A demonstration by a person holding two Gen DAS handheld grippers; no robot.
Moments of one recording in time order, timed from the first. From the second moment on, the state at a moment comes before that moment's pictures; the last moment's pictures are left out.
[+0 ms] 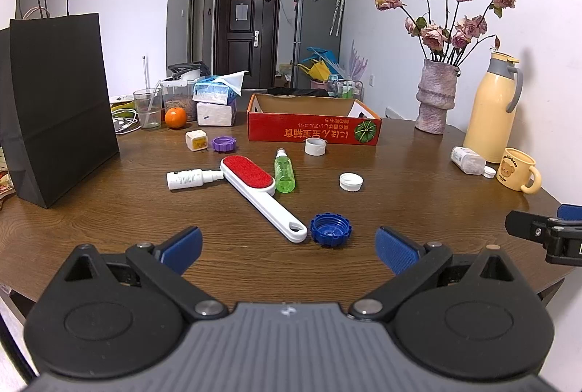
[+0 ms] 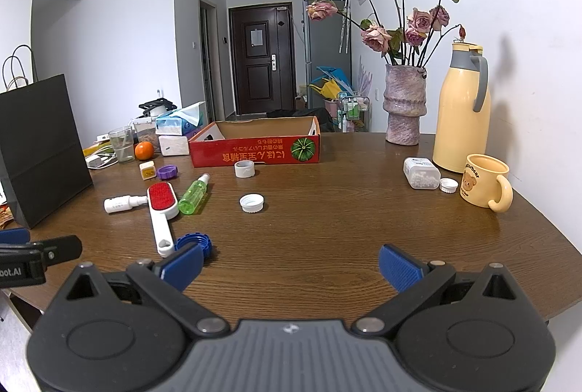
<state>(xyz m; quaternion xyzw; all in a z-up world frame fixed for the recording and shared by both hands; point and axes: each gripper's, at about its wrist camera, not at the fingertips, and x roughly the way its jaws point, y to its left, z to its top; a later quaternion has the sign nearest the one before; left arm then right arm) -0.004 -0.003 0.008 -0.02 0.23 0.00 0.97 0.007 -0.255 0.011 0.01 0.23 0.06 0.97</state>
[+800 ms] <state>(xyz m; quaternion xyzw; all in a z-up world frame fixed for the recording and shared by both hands) 0.000 -0.005 0.009 -0.02 0.23 0.00 0.97 0.011 -0.251 0.008 0.01 0.23 0.07 0.97</state>
